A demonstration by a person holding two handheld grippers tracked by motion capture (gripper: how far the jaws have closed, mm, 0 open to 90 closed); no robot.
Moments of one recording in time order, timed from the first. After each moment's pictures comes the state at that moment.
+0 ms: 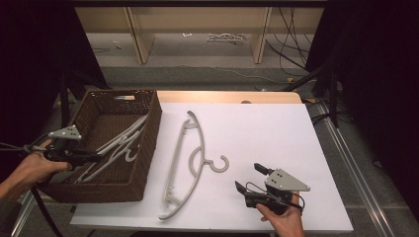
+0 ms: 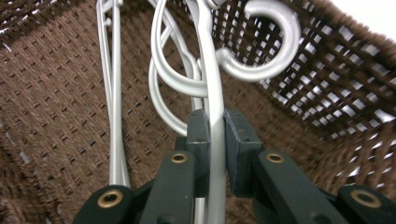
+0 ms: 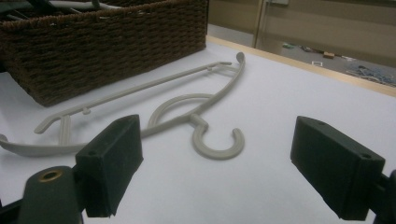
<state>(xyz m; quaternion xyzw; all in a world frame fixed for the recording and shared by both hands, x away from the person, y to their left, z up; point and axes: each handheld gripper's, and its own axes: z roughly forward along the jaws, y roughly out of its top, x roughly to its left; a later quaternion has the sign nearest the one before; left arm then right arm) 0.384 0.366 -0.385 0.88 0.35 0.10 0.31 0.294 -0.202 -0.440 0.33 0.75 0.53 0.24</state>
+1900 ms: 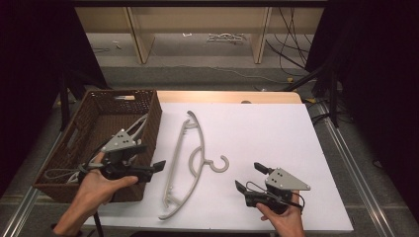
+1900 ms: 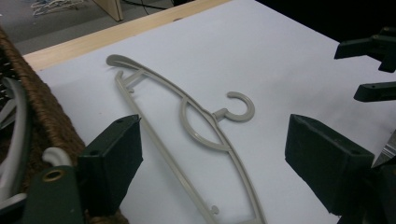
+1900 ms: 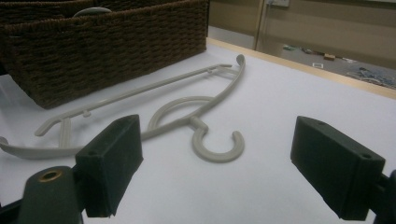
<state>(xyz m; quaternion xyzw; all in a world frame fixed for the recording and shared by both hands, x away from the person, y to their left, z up) 0.321 0.188 -0.345 0.80 0.38 0.15 0.45 0.295 -0.203 -0.439 0.32 0.75 0.53 0.24</state>
